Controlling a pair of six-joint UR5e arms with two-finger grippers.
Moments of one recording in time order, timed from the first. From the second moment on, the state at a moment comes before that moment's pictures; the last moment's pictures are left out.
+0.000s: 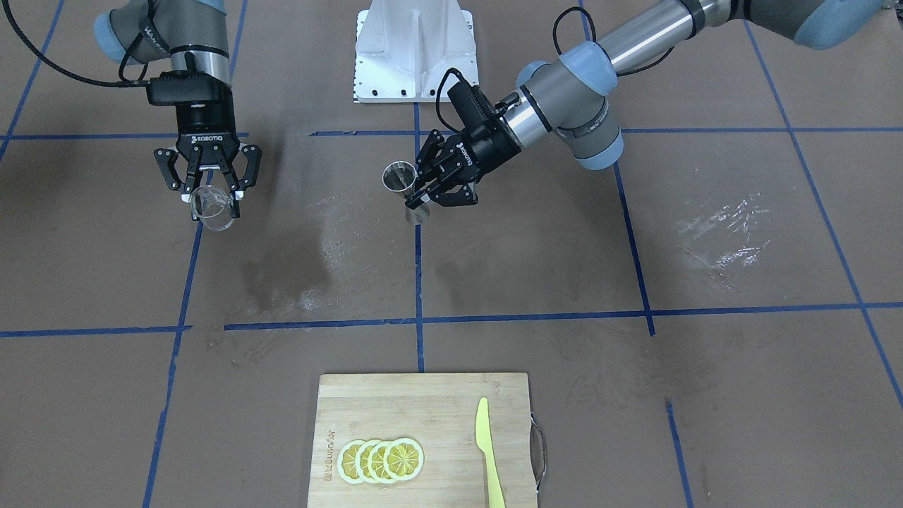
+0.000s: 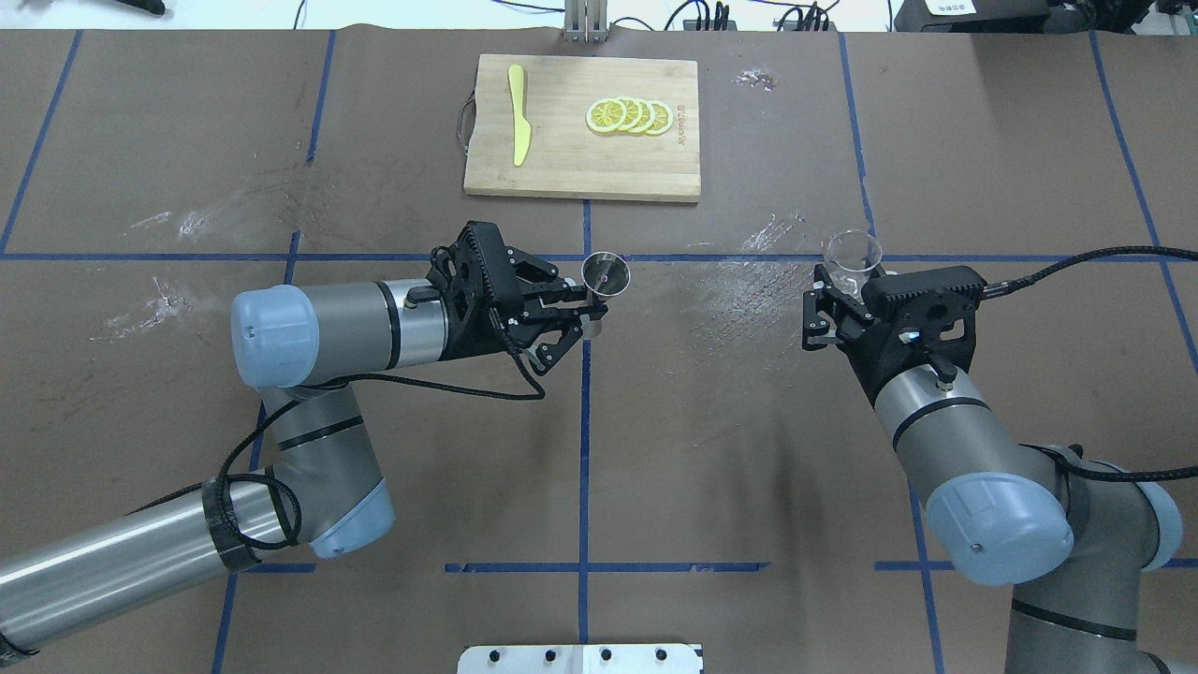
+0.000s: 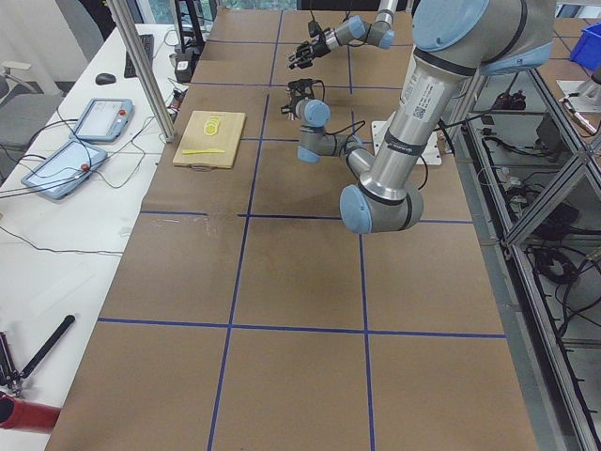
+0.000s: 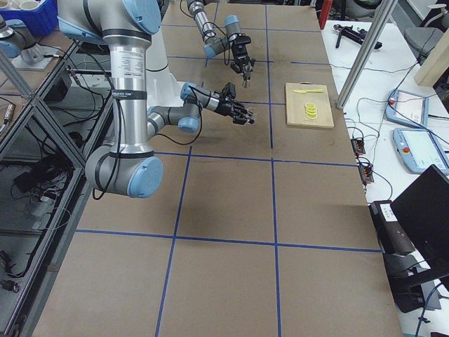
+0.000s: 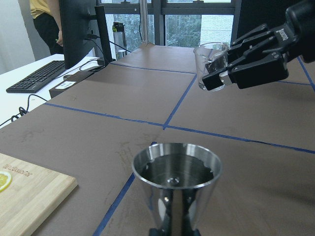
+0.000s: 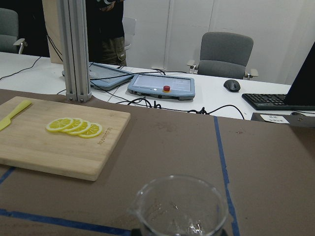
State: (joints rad) left arm -0.50 -2.15 -1.45 -2.92 -1.72 -0.26; right arm 0.30 -1.57 1.93 -0.83 0.73 1.08
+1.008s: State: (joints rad) left arm -0.49 -2.15 -1.45 -2.92 -1.72 -0.26; right arm 0.24 -1.62 1.59 -0.40 0.60 1.07
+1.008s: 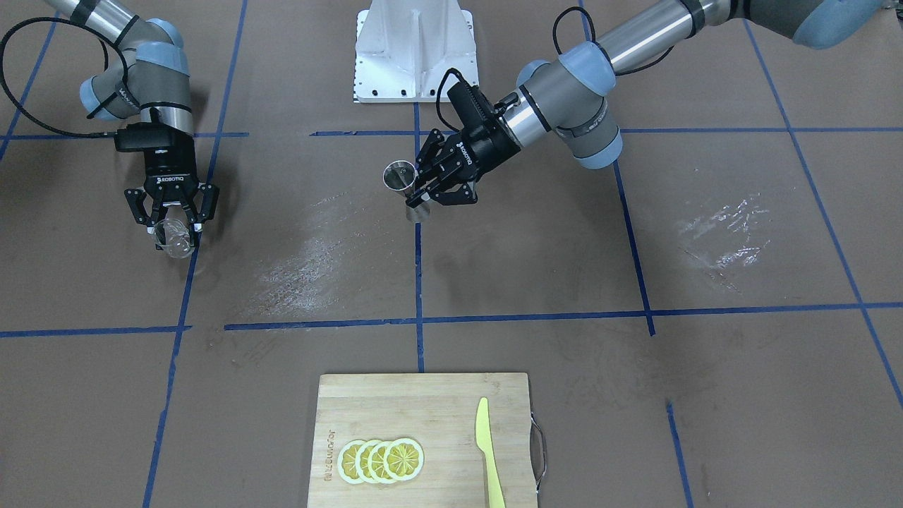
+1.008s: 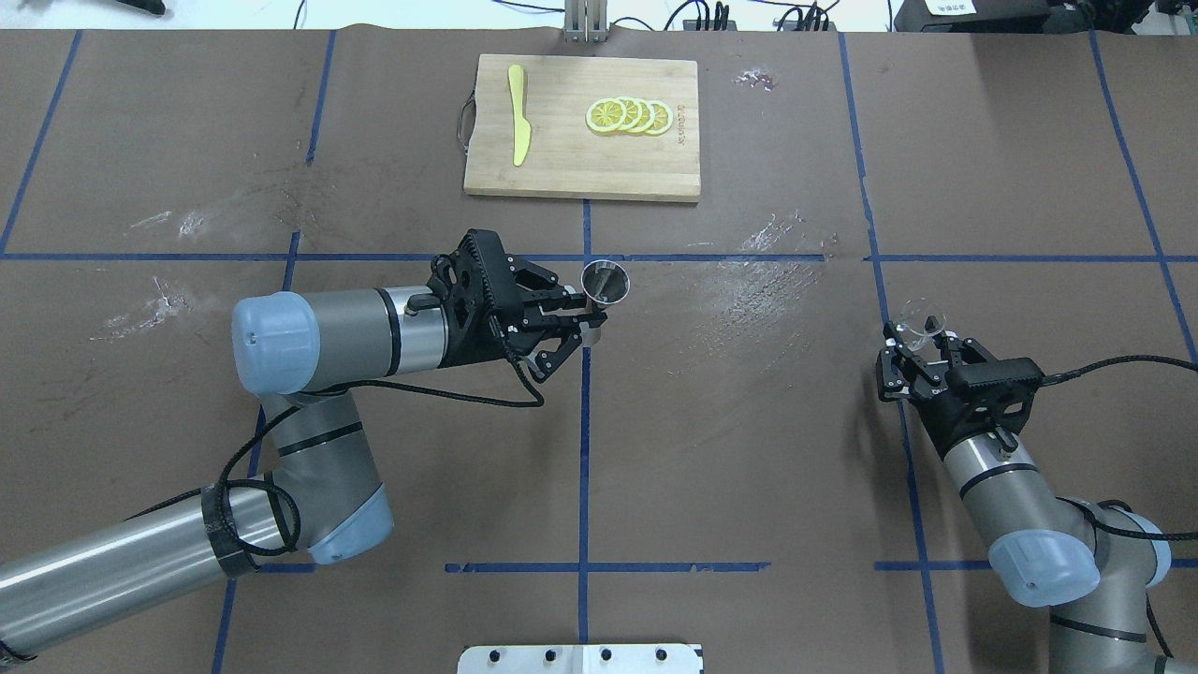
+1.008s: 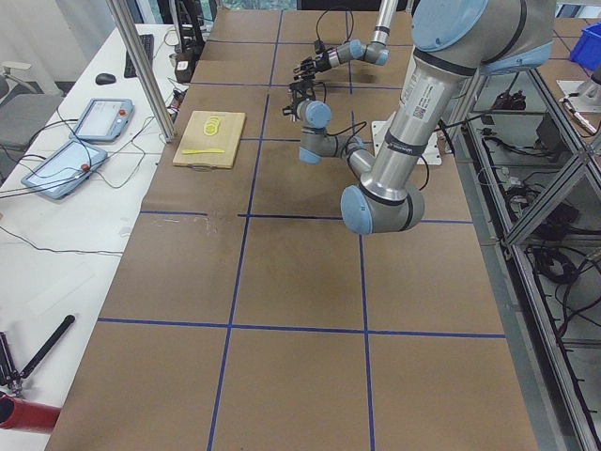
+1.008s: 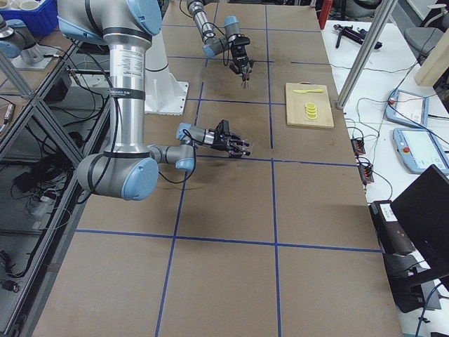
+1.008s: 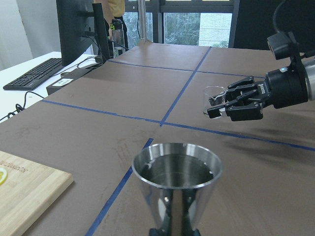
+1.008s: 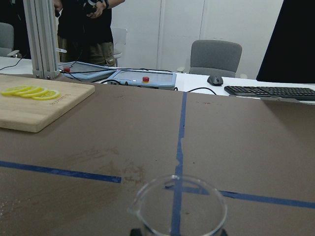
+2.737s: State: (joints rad) left arm -0.59 -1.68 -1.67 -3.21 -1.72 -0.42; right arm 0.24 -1.61 1.66 -0.42 0.61 0.98
